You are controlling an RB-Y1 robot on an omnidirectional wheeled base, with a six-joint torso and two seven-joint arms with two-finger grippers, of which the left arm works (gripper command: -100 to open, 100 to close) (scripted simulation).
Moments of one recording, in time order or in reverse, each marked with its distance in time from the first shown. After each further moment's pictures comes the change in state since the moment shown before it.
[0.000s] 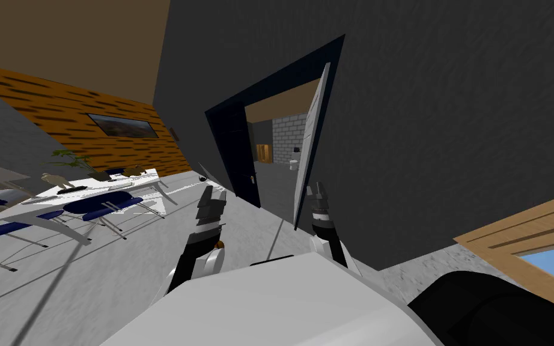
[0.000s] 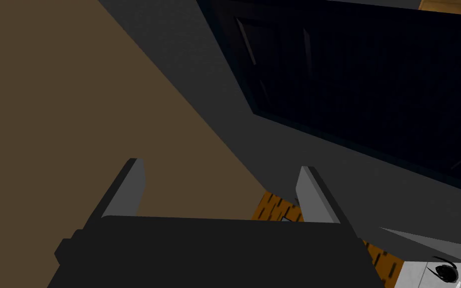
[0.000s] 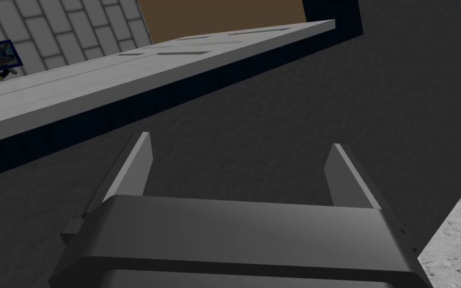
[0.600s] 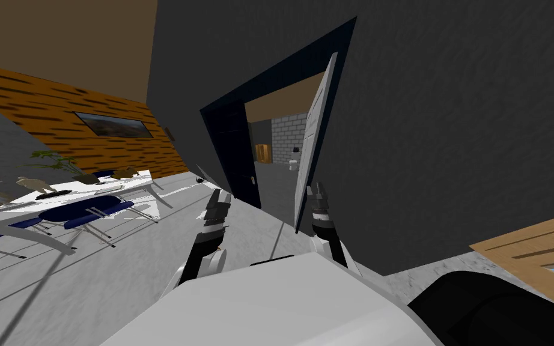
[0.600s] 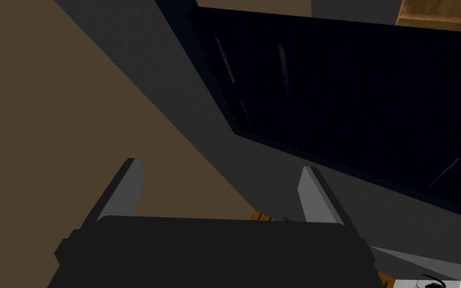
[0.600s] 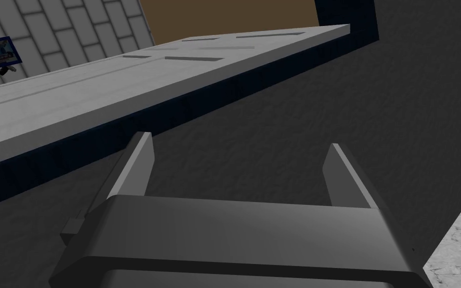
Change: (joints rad) arm -0.025 0.047 -0.003 0.116 -0.021 -0.060 0.032
